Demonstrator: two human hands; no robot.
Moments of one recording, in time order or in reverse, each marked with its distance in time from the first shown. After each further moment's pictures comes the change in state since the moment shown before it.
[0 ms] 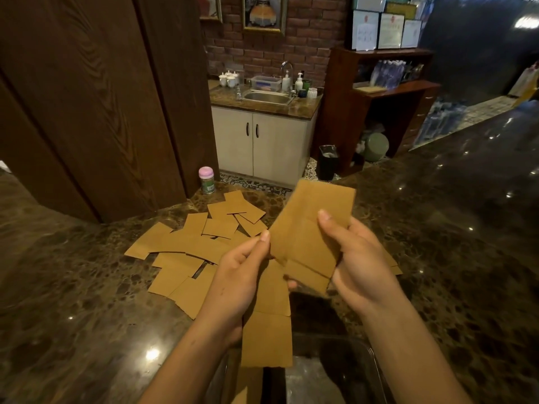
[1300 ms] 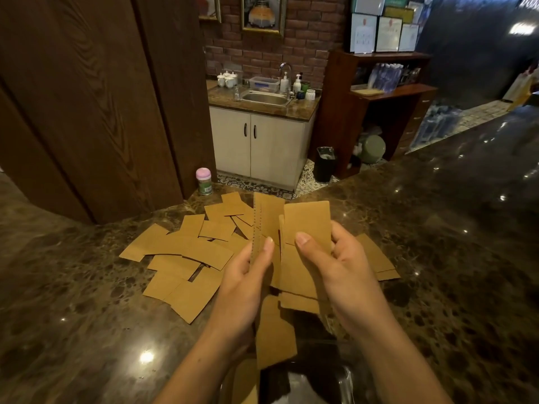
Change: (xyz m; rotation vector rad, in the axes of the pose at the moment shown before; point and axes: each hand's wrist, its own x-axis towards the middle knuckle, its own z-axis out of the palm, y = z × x) left_hand -0.001 -0.009 0.012 -0.057 0.057 0.068; right_hand -0.014 0.012 0.009 -0.403 -0.028 -0.188
